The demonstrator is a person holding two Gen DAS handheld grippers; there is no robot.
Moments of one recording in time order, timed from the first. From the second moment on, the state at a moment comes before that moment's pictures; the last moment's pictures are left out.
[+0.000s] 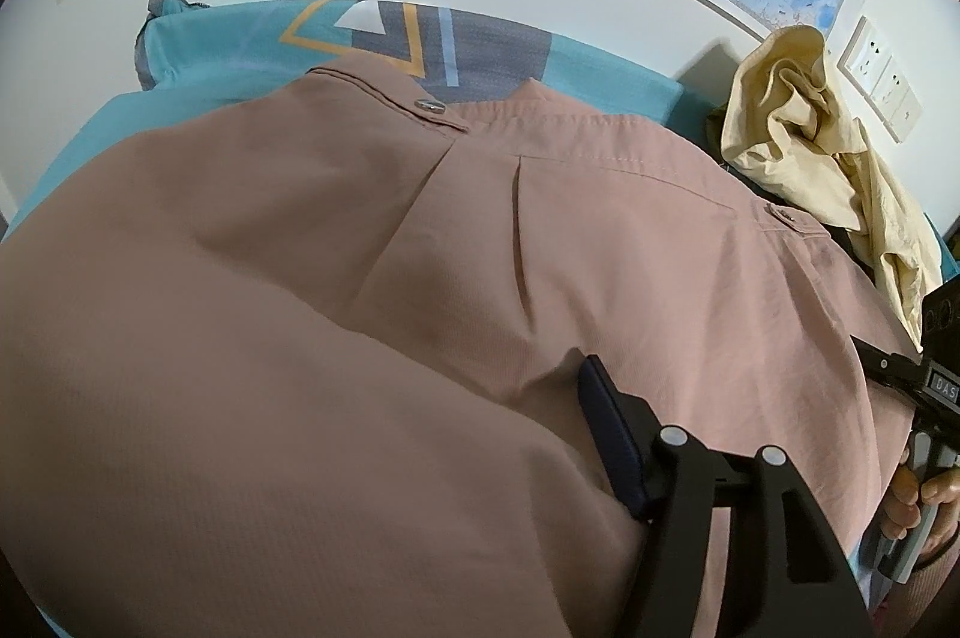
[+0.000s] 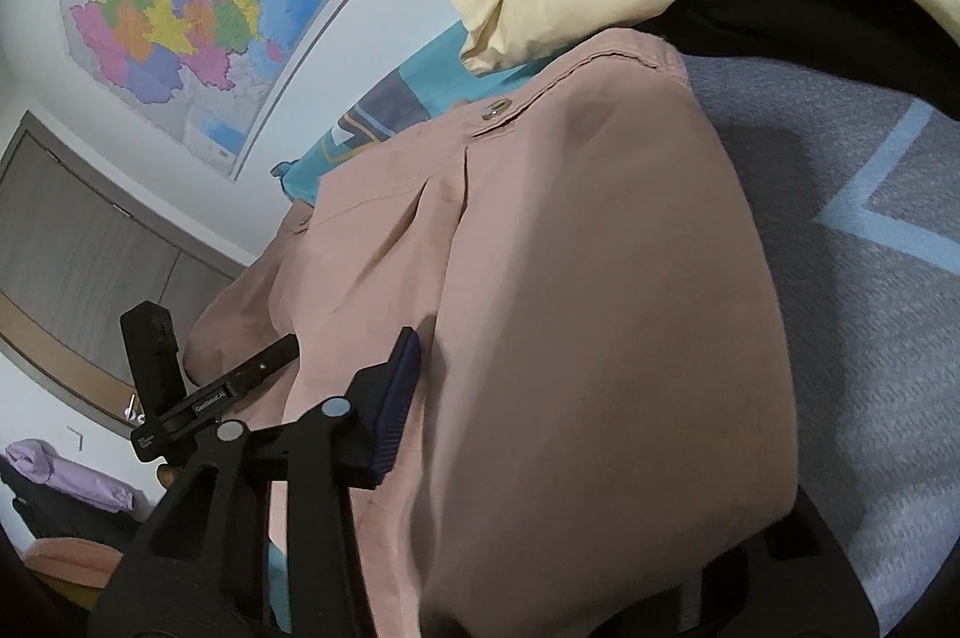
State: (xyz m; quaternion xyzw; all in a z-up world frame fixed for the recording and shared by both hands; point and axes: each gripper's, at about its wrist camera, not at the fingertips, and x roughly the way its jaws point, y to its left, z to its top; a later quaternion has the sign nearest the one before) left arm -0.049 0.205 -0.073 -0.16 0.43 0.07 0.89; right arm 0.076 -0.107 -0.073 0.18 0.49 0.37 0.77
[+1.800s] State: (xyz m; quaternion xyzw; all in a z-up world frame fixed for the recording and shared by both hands) left arm -0.029 0.292 -0.039 -0.06 0.43 0.07 0.90; right arm 0.093 -0.010 -0.029 -0.05 0.38 0.29 0.88
